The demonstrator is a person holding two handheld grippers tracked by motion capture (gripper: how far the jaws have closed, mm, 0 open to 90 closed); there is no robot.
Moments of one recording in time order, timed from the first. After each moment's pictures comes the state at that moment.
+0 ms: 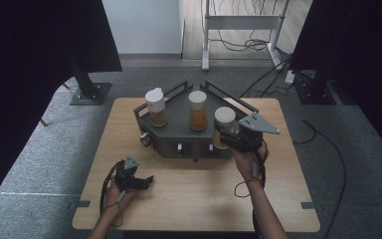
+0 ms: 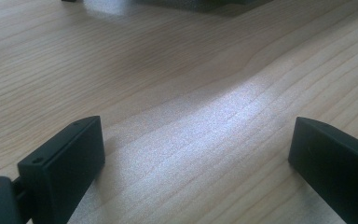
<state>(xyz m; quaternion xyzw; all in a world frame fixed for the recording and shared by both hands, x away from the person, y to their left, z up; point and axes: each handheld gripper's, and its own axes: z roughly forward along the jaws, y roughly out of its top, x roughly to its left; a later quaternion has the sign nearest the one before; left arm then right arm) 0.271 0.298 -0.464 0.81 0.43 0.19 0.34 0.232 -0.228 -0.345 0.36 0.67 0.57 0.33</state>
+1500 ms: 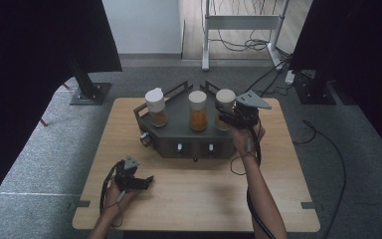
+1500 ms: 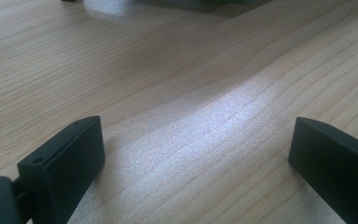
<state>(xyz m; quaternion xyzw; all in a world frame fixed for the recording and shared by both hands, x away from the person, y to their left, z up) 0.271 0.298 -0.464 0.81 0.43 0.19 0.34 0.293 -0.216 -0.334 0.38 0.66 0.54 0.35</state>
